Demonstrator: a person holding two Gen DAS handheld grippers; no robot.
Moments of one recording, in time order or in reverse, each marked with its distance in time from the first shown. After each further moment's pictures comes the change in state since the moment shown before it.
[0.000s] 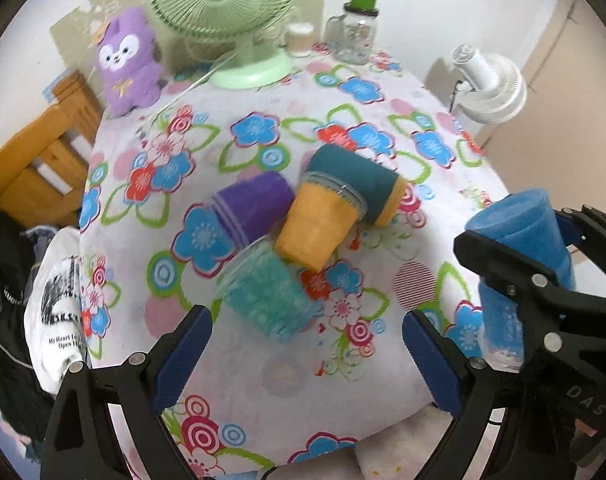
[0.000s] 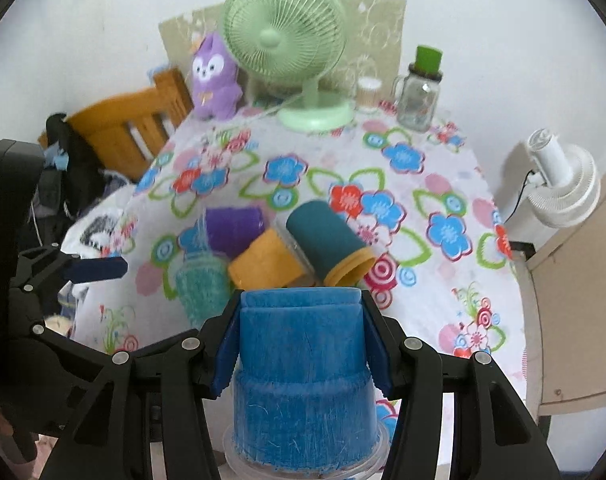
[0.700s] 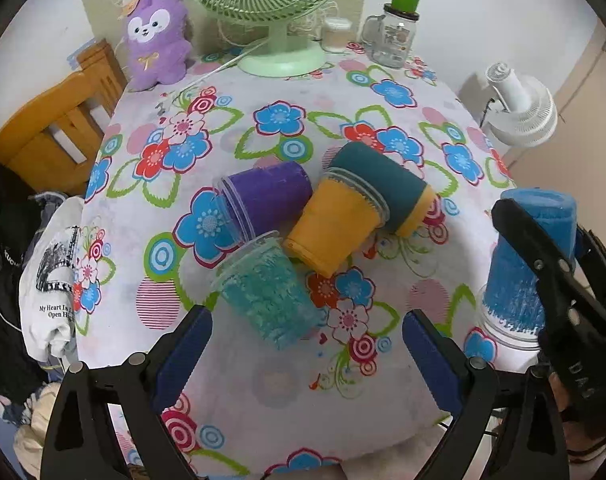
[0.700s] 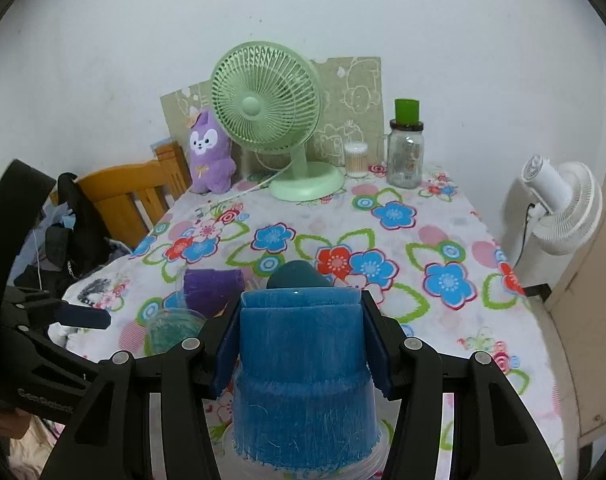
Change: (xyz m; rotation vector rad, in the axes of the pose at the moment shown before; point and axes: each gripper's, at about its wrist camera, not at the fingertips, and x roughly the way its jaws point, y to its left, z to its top) left arm 0.028 0.005 -0.003 -0.146 -0.006 0.052; right arm 0.029 -0.037 -0.031 0.042 -0.337 0.067
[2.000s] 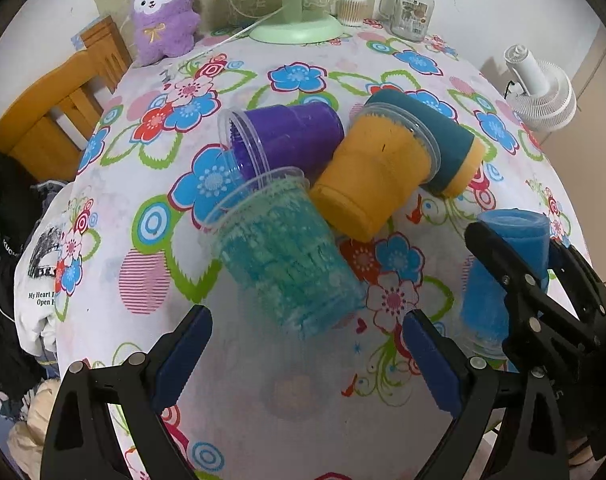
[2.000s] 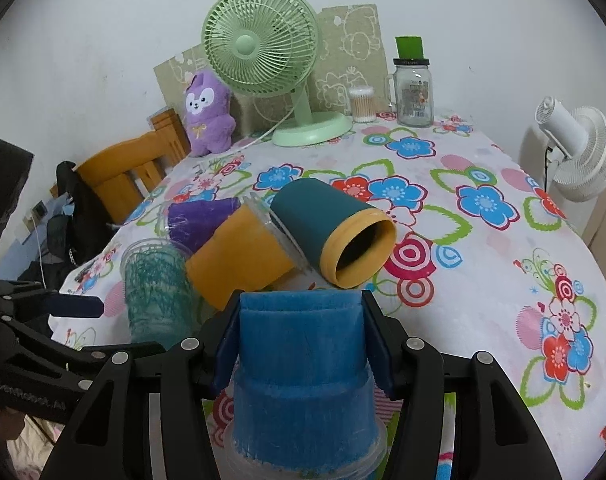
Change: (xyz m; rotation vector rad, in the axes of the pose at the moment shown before) left arm 0.051 0.013 -0.034 0.008 0.003 0.043; right arm 0.049 0.001 -0.072 0.061 0.056 0.035
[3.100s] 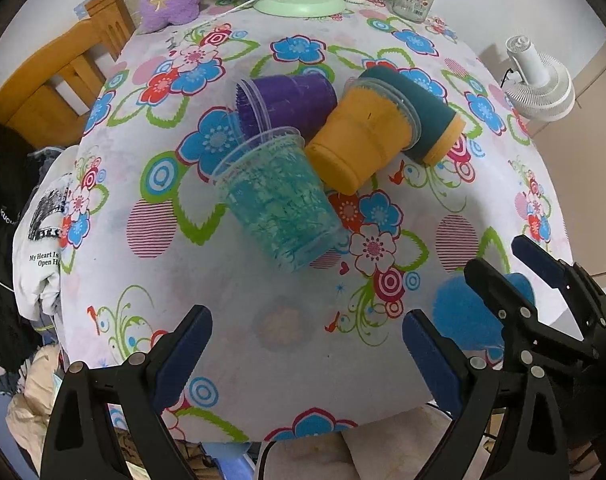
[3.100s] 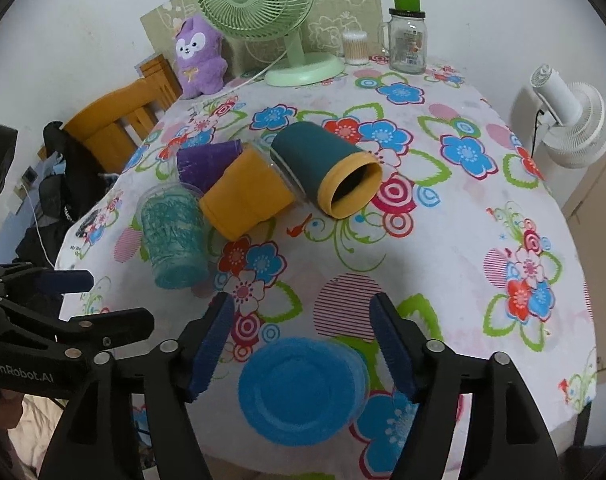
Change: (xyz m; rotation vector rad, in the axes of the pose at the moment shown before) left arm -0.031 0.002 -0.012 -0.046 0.132 -0.041; right arm -0.034 0.010 0.010 0.015 0.280 -0.050
